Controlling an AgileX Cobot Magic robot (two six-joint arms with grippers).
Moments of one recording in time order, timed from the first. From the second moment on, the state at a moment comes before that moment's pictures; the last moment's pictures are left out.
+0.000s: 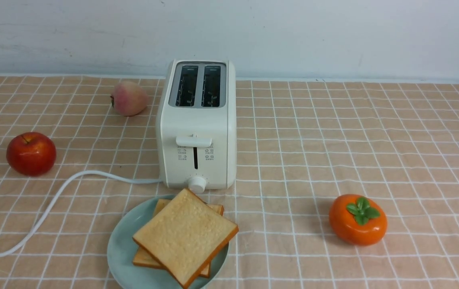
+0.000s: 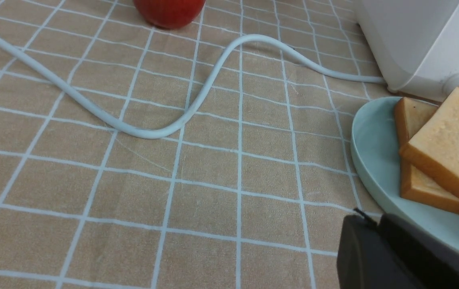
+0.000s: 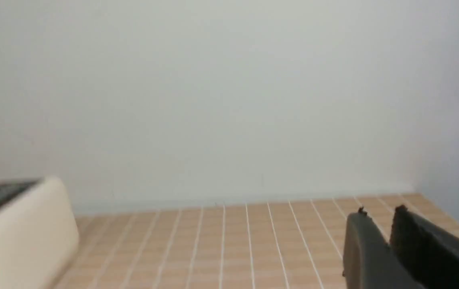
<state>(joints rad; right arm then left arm) -0.07 0.07 -0.20 0.28 0.10 -0.23 -0.05 -0.01 0.03 -0.06 0.39 -0.27</state>
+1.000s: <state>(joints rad) -0.01 -0.01 0.02 0.04 0.37 0.07 -0.05 -0.01 0.03 -0.06 0.39 -0.27</state>
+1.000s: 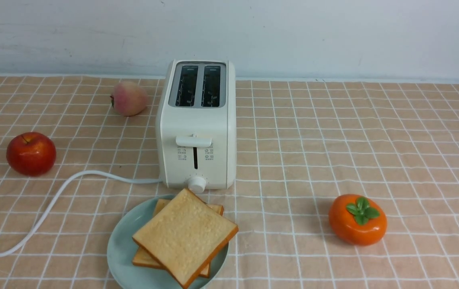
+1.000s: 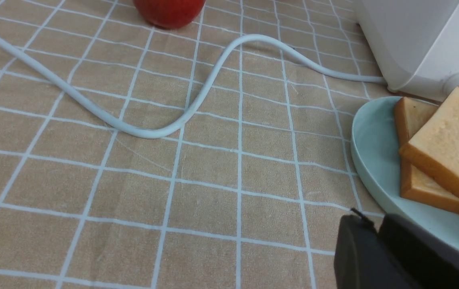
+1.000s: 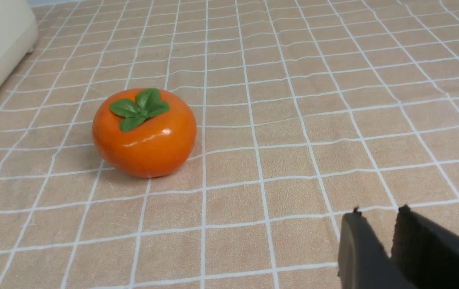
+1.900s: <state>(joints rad) -0.01 -0.01 0.02 0.04 0.37 0.07 -0.05 -0.01 0.03 -0.06 0.39 -0.27</state>
